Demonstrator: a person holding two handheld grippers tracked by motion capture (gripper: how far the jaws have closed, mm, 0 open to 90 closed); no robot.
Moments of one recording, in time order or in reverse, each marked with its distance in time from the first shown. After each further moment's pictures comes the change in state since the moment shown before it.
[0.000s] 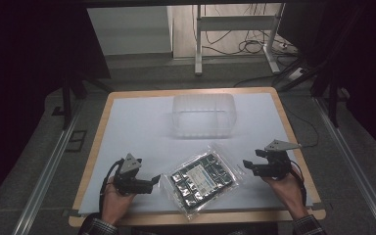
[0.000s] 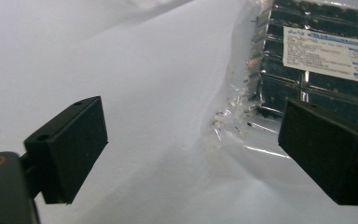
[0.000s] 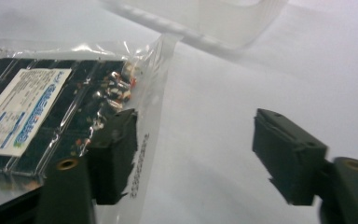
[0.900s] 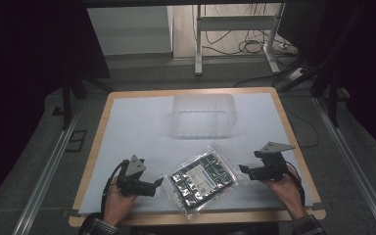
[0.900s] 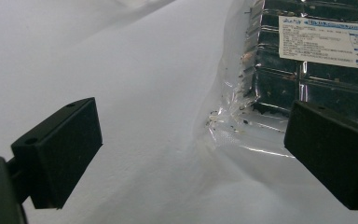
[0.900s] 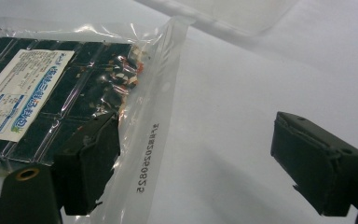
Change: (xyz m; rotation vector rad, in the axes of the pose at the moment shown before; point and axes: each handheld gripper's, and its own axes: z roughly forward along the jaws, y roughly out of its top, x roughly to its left) left arm -0.007 0.000 0.006 0.016 -0.008 0.066; right arm 0.007 -0.003 0.010 0.039 0.017 -0.038
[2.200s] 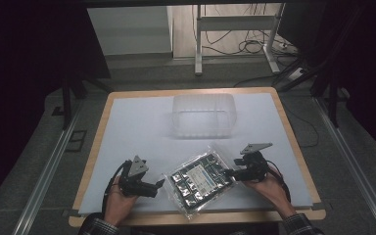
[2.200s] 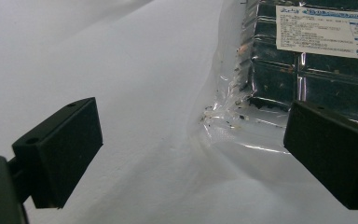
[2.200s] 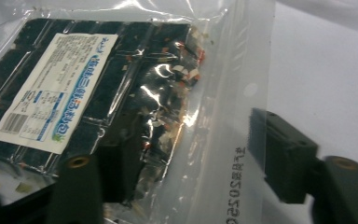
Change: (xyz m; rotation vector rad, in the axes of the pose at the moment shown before) left arm -0.003 0.000 0.004 0.025 -0.010 0.016; right arm 0.026 0.010 0.038 0.128 0.130 0.017
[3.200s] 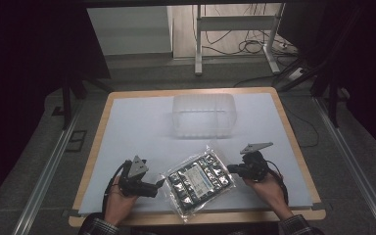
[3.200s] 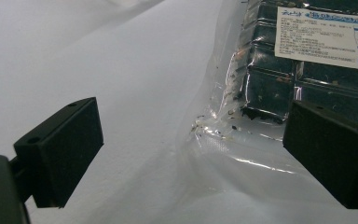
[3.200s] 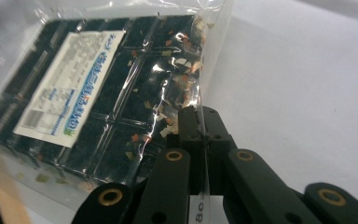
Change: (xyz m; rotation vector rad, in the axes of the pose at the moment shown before) left arm -0.001 0.001 -0.002 -0.021 0.006 0.011; right arm 0.007 0.005 -0.008 0.006 0.046 0.044
